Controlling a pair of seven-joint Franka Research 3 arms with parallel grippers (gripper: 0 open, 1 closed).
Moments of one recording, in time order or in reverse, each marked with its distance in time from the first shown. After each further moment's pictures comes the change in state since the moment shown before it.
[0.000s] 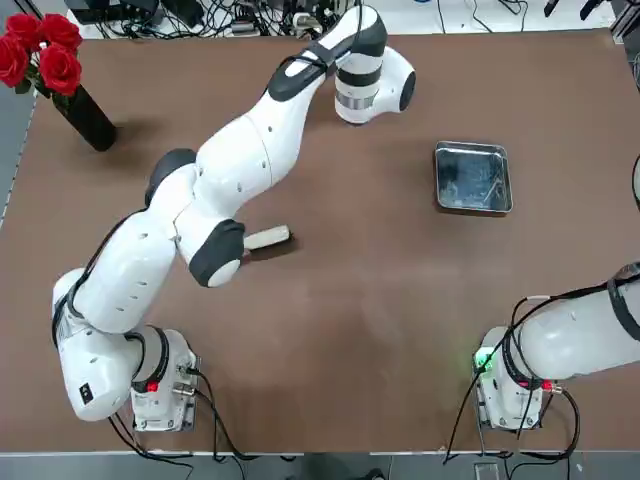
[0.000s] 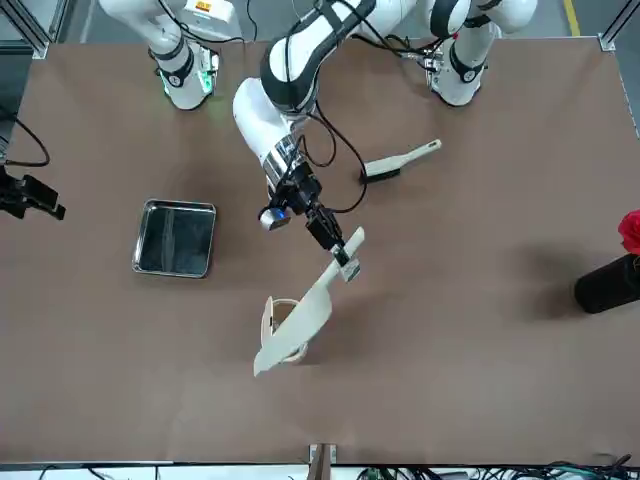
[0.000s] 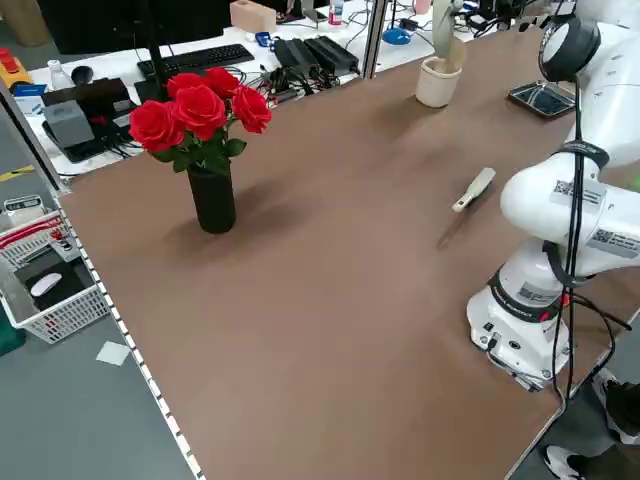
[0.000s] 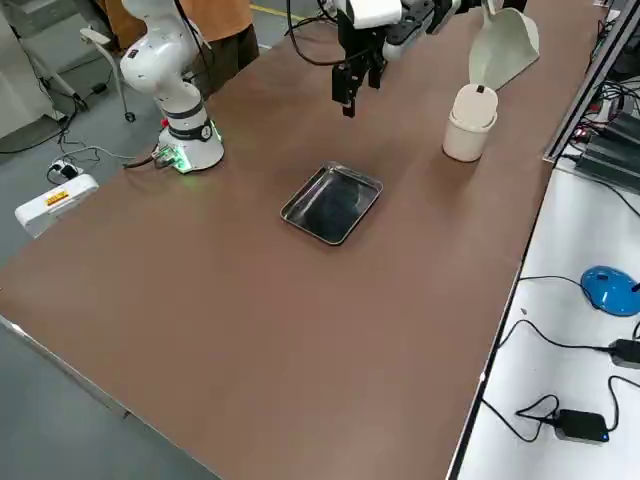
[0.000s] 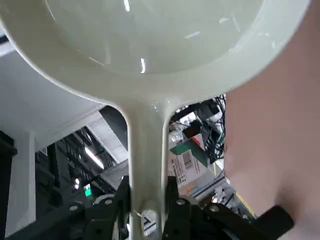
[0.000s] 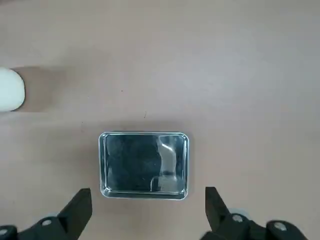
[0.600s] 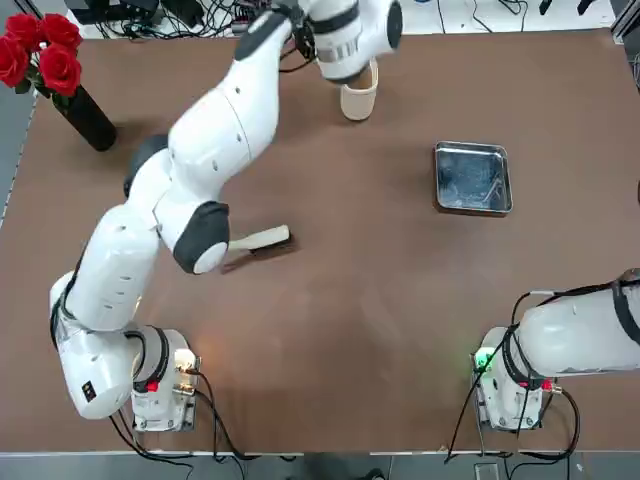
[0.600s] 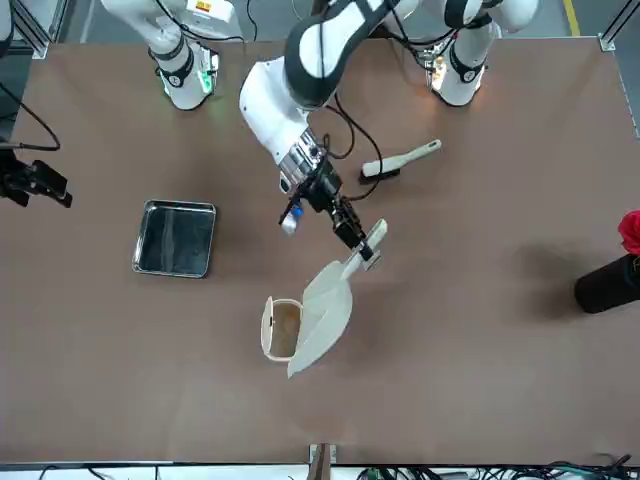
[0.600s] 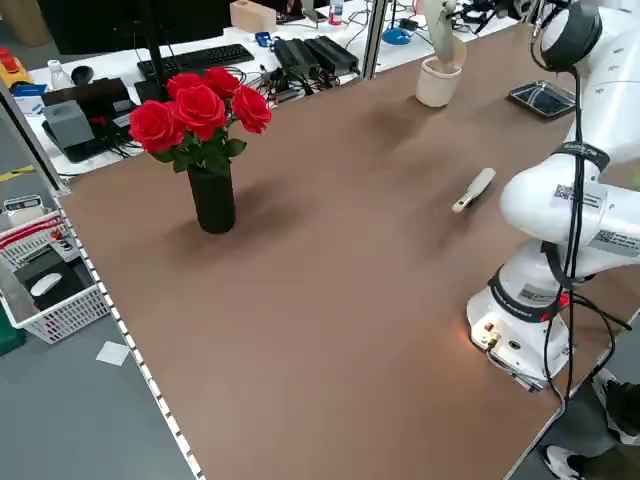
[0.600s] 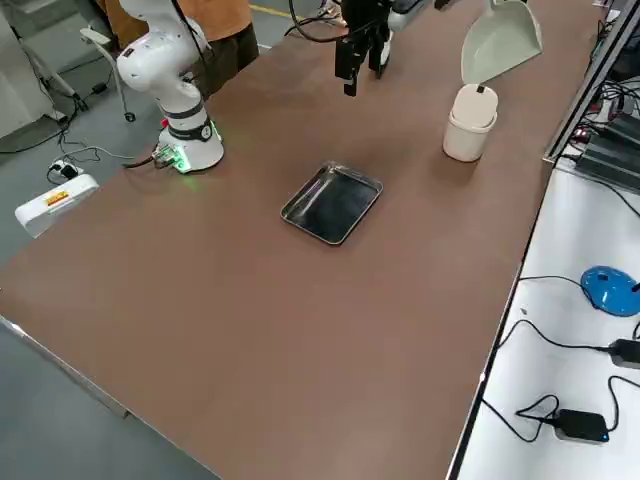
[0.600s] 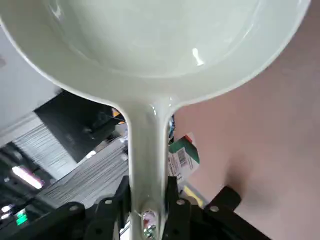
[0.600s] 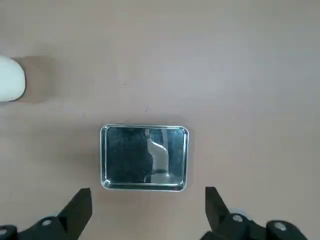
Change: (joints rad) left arm 0.073 -0.125 0.001 -0.001 -0.277 -0.043 0.174; right arm -0.185 -0.050 0.264 -0.012 -0.076 -0.039 0.056
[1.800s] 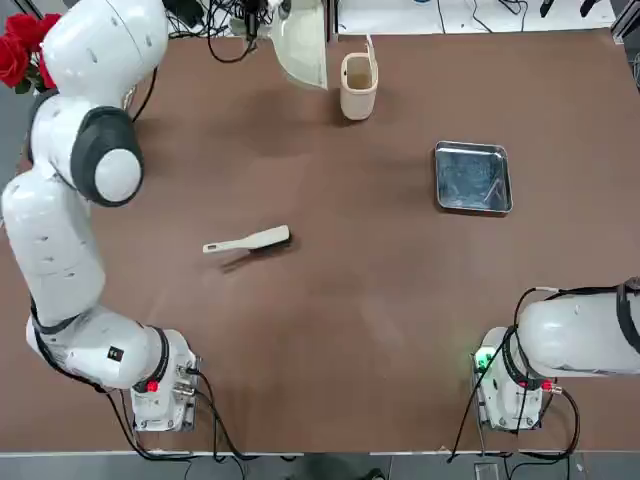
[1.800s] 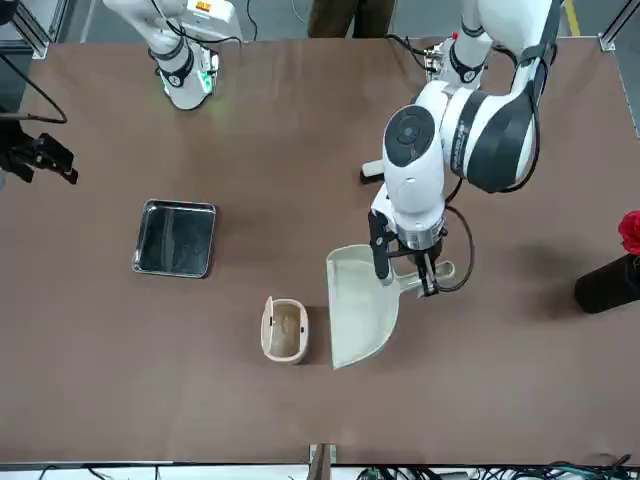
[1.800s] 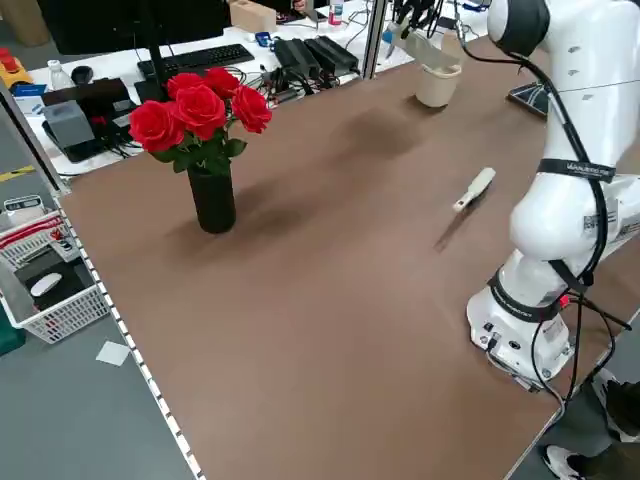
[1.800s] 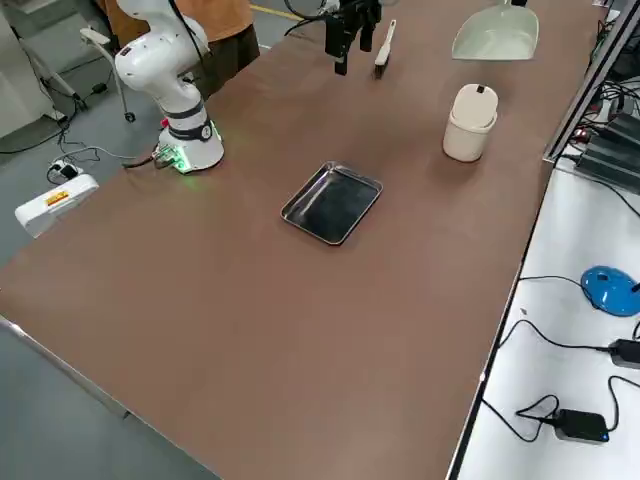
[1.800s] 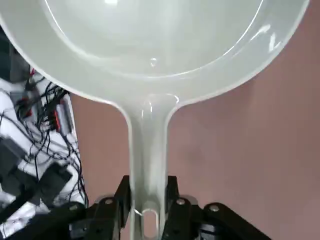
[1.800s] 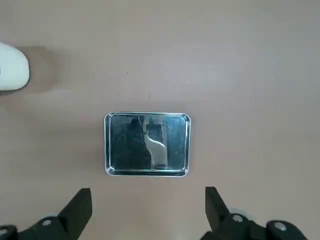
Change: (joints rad) left arm 0.712 -0.293 -0.535 -0.428 -0.343 0.315 0.367; right arm -0.061 -0.062 0.099 -0.019 -0.020 -0.057 0.047
